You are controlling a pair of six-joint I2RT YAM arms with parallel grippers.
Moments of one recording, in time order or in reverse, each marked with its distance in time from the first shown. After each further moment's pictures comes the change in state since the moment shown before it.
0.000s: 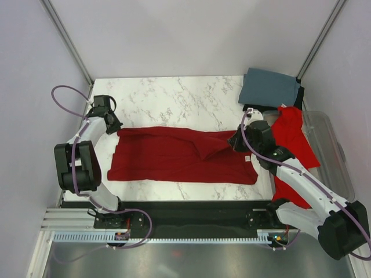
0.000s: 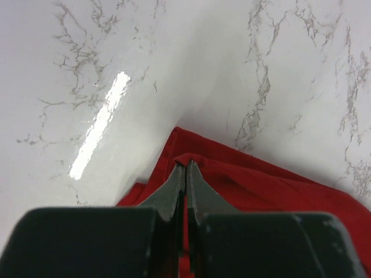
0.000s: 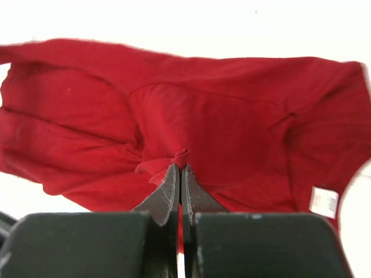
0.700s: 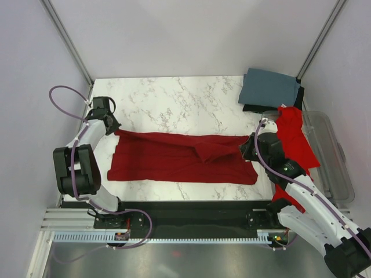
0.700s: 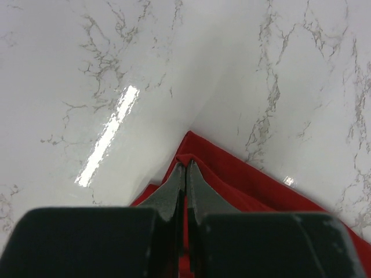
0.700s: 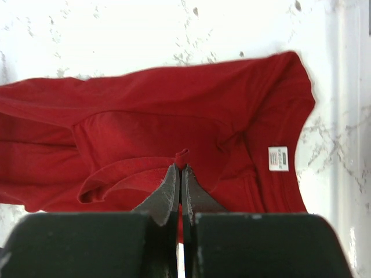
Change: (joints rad) left arm 0.003 -0.043 -0.046 0.047 -0.061 0.021; right arm 0.000 -0.242 -0.090 -0.132 0.180 0.078
